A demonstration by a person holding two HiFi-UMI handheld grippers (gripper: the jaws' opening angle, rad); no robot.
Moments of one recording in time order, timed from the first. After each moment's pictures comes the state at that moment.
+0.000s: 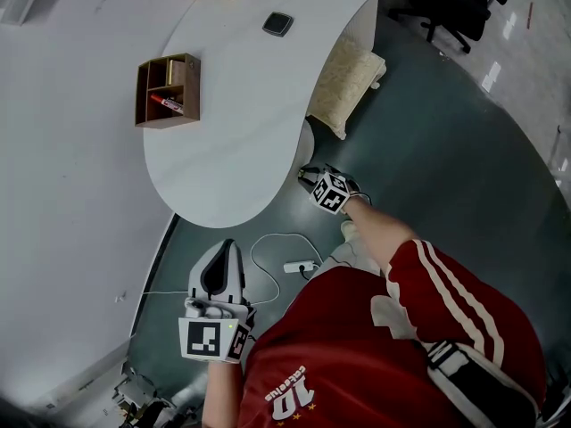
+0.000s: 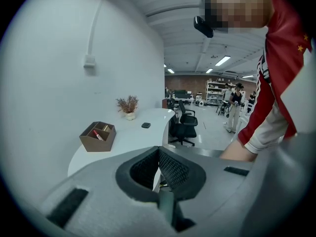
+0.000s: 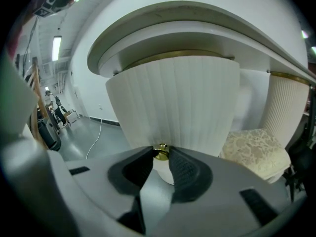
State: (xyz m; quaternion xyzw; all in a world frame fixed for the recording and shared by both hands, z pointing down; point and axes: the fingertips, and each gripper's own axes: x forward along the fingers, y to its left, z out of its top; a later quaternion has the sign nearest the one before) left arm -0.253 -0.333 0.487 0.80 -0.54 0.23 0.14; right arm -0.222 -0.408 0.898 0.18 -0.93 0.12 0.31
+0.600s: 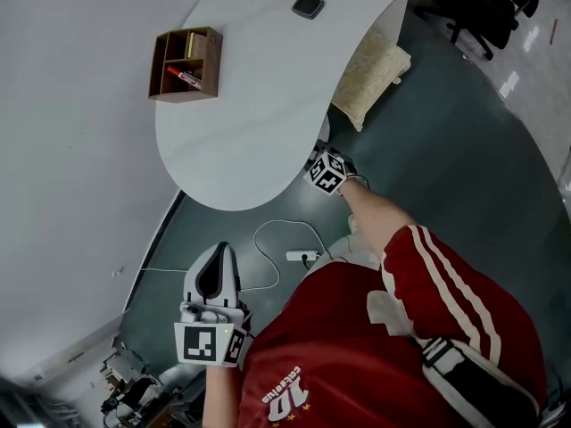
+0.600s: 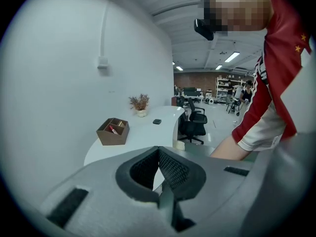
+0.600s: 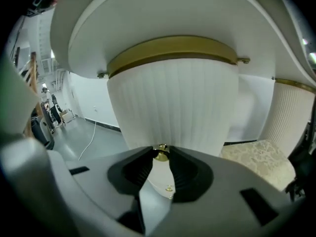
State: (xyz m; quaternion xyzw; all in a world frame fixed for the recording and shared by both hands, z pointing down) left arm -0.292 -0.305 0.482 0.76 -0.59 0.24 0.14; right arm -0.274 -0.448 0.895 0.20 -0.93 0.10 0.29
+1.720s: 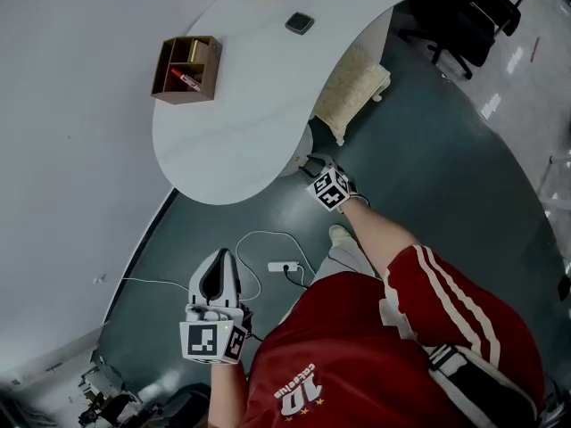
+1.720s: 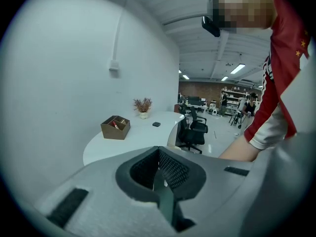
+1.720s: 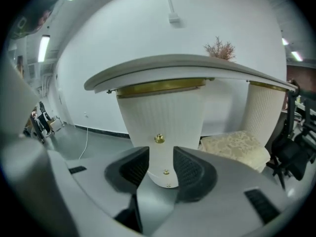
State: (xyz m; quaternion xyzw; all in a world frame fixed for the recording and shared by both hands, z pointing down) left arm -0.286 -0.243 0.487 0.75 -0.62 0.18 0.16; right arm -0.205 -0.416 0.854 0.27 -0.91 0.13 0.28
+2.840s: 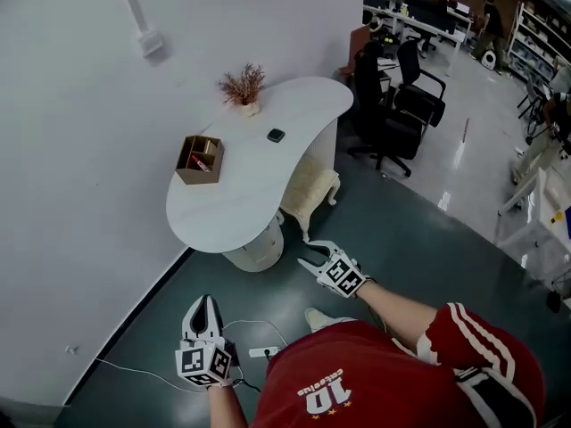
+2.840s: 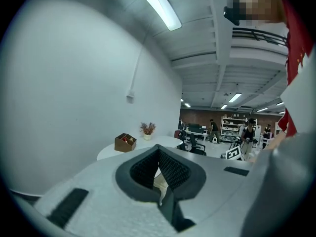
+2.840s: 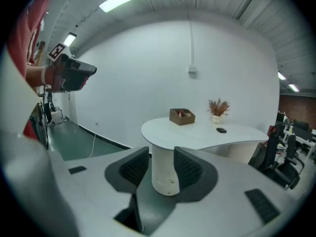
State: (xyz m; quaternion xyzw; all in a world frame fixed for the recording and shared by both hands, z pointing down) left arm -0.345 -0.079 0.421 0.76 -0.64 0.02 0.10; right arm -0.123 -0.209 0.583 0.29 -0.93 0.02 0.21
